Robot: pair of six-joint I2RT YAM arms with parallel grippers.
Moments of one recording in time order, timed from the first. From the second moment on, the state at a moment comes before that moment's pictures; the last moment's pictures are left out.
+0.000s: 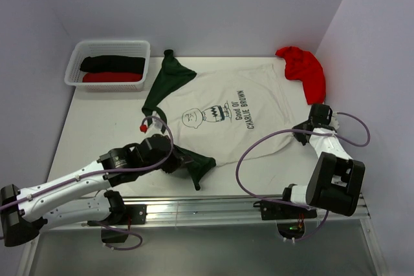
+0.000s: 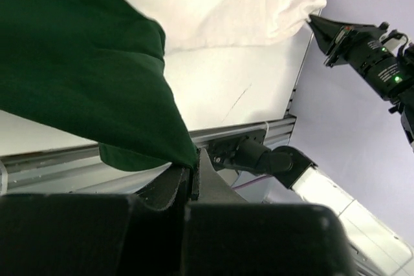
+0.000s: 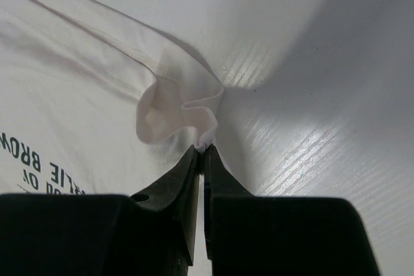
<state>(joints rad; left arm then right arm) -1.09 0.91 0.75 -0.54 -0.21 -1.48 -0.34 1.29 0.64 -0.33 0.06 0.85</state>
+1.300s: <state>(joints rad) -0.89 0.82 0.78 -0.63 -0.05 -1.30 -0.42 1.17 0.53 -0.47 0.13 0.89</state>
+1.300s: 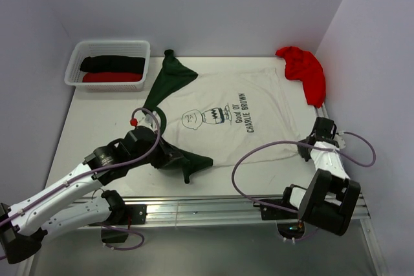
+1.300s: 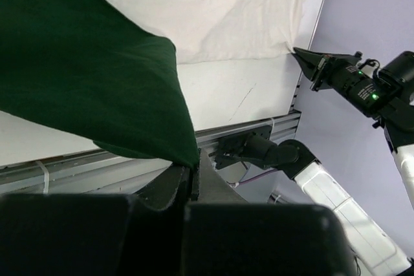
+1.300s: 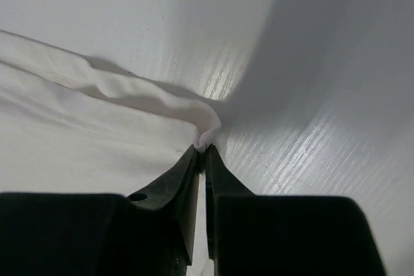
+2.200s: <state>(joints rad) -0.89 0.75 0.85 -0.74 -0.07 -1.27 -0.51 0.91 0.44 -0.34 -0.05 0.74</state>
